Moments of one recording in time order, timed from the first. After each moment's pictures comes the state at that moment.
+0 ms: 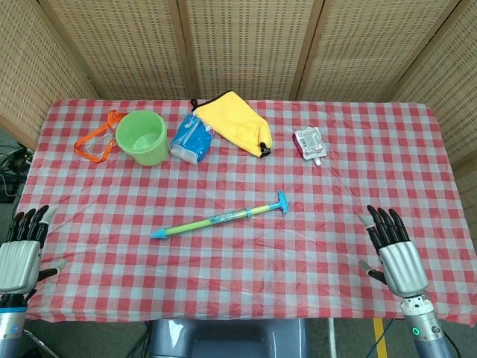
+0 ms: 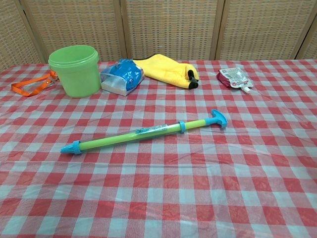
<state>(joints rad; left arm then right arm) -0.08 -1.25 -0.05 -1.61 1.48 1.52 0.22 0.16 -1.34 0.04 -1.44 -1.72 1.60 -0.07</state>
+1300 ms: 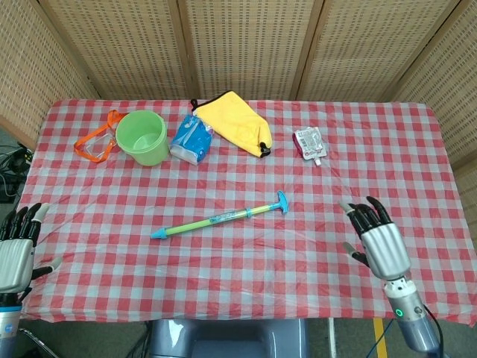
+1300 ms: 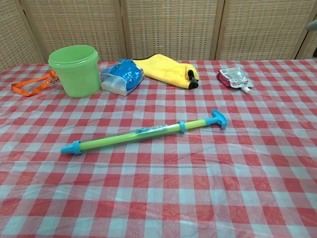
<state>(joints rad) -0.08 -1.24 -0.06 -1.62 1.46 1.53 0.20 0.29 -1.38 0.13 -1.45 -1.75 1.55 -0.15</state>
